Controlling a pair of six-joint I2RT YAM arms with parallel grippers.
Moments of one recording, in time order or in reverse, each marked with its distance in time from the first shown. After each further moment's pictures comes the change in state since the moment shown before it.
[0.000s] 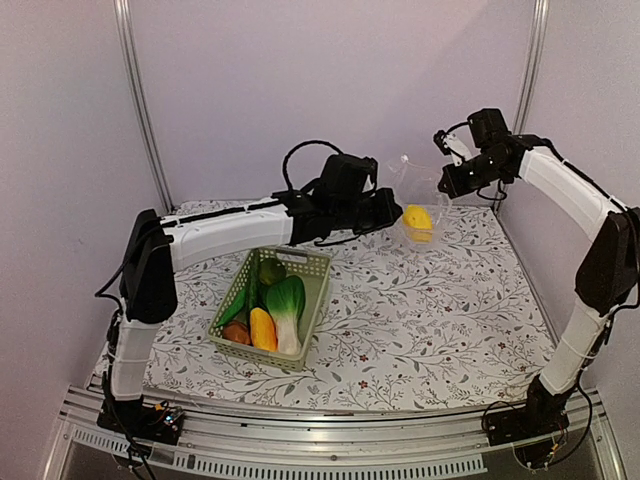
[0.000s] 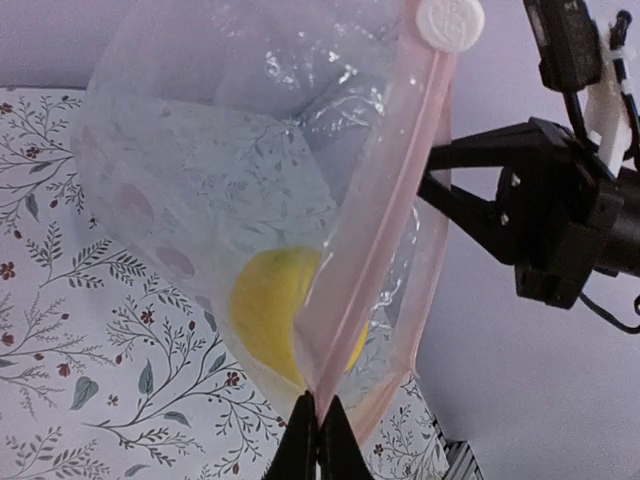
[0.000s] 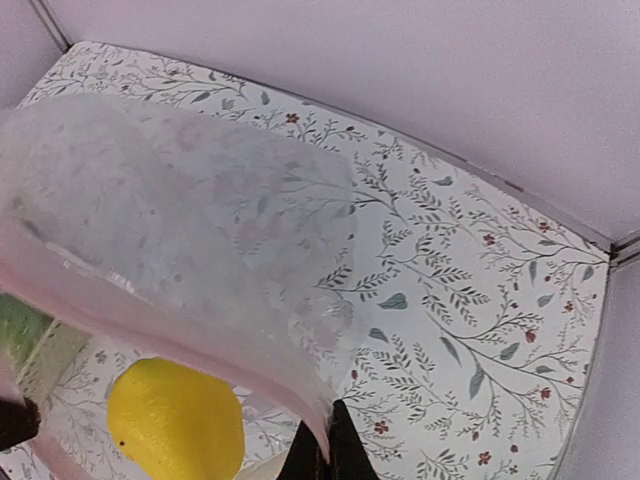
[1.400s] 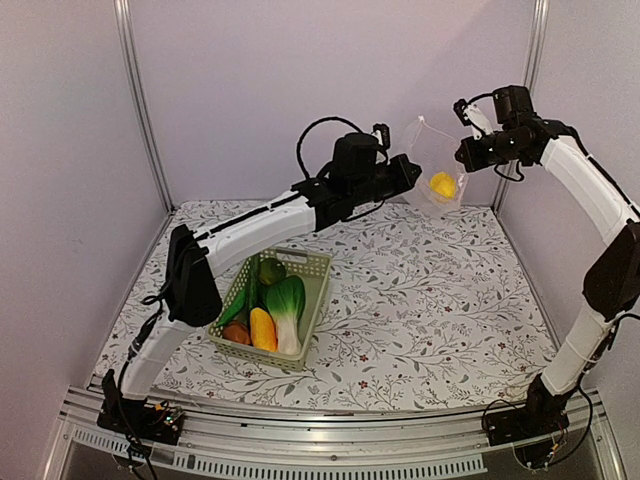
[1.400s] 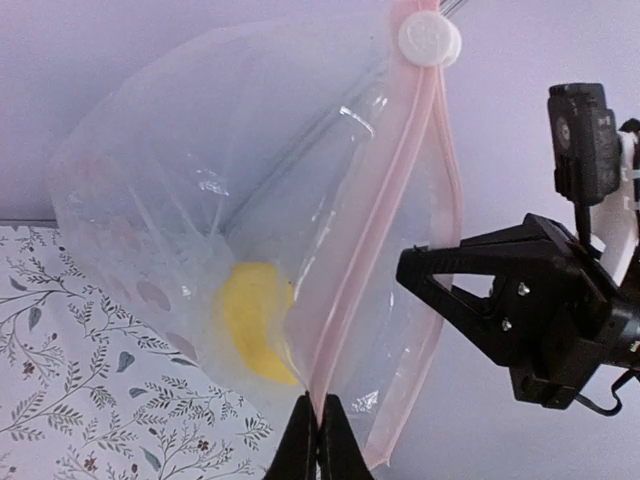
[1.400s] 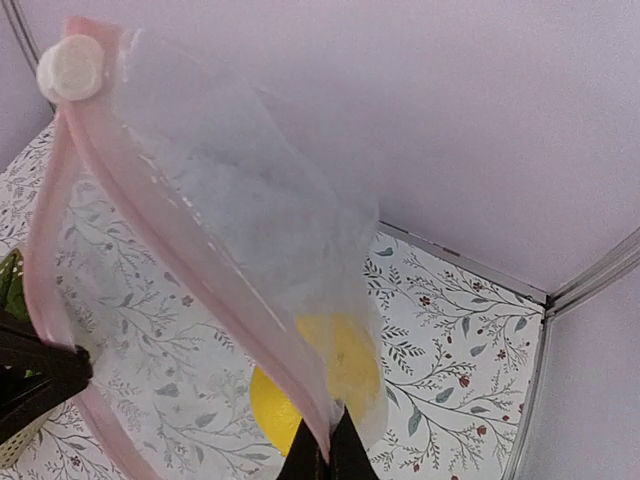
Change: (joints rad) left arm 0.024 0.290 0.525 0.064 -0.013 0.045; right arm -0.056 -0.052 0.117 0.029 0.058 -0.052
